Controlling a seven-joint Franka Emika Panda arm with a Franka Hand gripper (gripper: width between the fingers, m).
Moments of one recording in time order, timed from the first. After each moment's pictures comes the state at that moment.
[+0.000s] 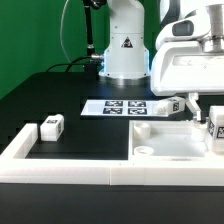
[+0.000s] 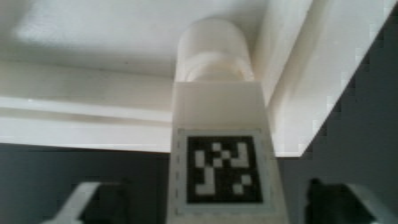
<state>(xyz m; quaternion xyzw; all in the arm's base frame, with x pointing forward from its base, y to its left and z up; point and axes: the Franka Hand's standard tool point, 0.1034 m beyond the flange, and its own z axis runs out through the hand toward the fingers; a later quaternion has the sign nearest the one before) 0.632 0.104 0.080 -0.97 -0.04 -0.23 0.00</state>
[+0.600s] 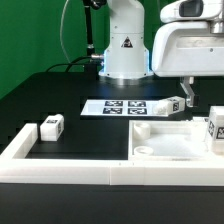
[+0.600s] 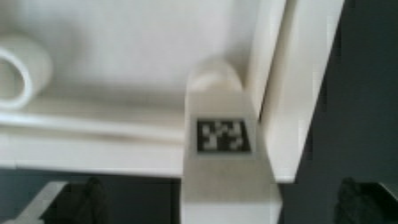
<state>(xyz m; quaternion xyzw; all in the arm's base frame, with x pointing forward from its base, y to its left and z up) 0.627 0.102 0.105 -1.00 -0.03 -0.04 0.00</state>
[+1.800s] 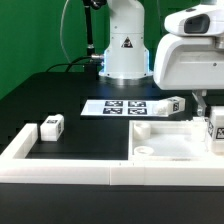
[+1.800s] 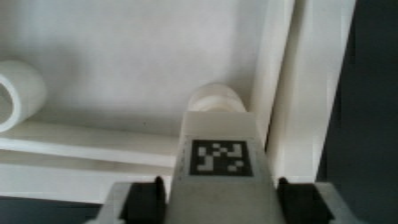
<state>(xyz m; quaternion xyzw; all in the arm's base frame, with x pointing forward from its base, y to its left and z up) 0.636 0.102 0.090 -1.00 -0.03 0.00 -0.01</state>
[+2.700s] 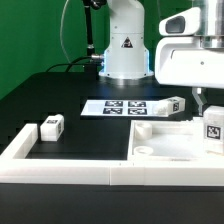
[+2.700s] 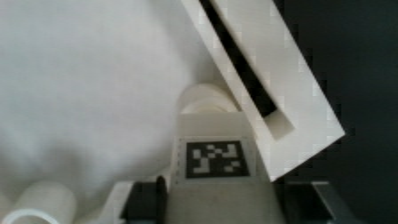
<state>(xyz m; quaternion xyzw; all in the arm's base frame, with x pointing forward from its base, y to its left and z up) 0.633 0.106 0.089 -0.93 0.37 -0.04 0.04</state>
